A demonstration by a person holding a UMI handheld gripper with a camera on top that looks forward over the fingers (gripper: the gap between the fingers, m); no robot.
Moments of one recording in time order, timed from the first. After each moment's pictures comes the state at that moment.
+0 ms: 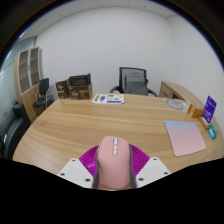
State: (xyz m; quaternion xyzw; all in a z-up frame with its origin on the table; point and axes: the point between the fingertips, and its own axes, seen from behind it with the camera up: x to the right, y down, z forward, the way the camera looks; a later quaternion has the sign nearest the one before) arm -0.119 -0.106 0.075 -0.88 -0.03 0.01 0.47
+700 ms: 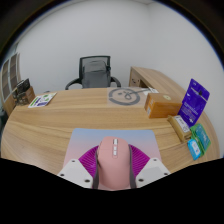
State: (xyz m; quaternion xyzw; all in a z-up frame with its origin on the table) arm 0.267 0.015 0.031 -0.90 0.04 -0.03 0.42
